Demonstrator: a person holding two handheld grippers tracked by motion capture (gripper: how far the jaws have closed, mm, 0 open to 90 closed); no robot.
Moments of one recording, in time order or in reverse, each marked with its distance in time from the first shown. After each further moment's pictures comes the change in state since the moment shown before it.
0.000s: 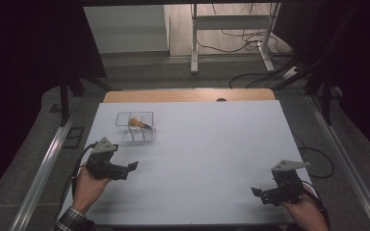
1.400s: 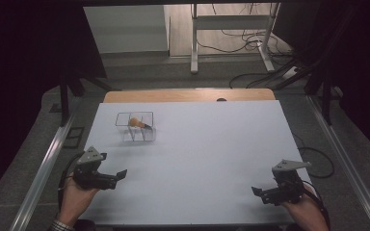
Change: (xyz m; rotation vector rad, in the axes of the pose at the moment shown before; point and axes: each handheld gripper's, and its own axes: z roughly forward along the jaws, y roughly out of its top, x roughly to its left) left arm 0.003 -0.029 -0.025 0.018 0.034 -0.034; right arm -0.001 0.000 -0.001 -0.007 -0.003 0.004
